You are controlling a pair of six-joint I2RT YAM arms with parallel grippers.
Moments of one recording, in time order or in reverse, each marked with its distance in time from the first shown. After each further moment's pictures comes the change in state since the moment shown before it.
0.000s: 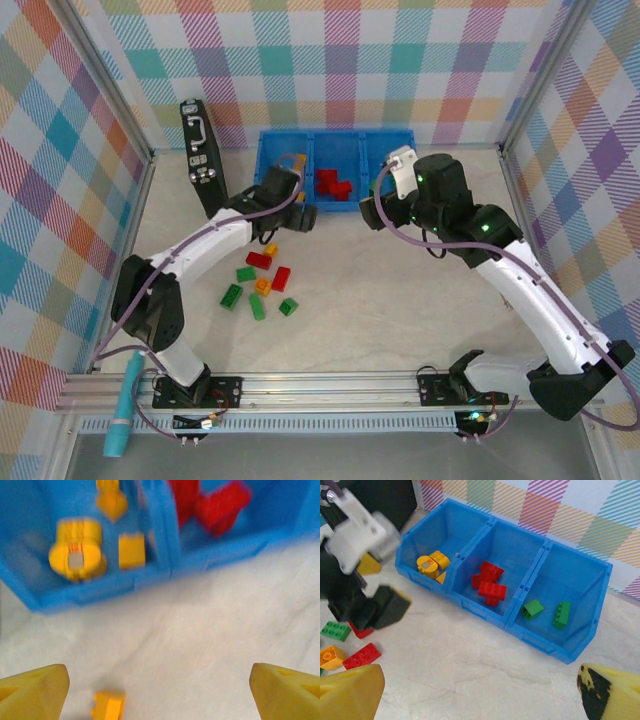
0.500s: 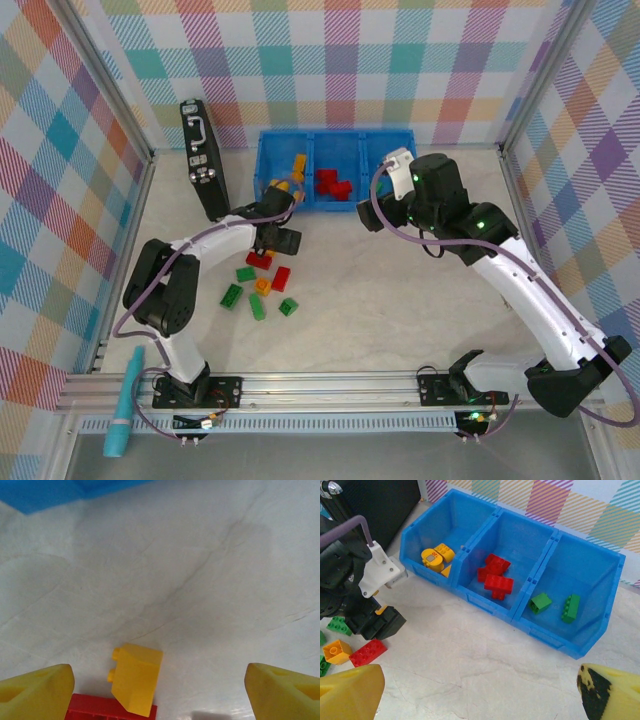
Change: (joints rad) left arm 0.079 0.106 -0.133 0.017 0.002 -0.002; right arm 0.000 0.015 0.000 -0.014 -0.018 0.015
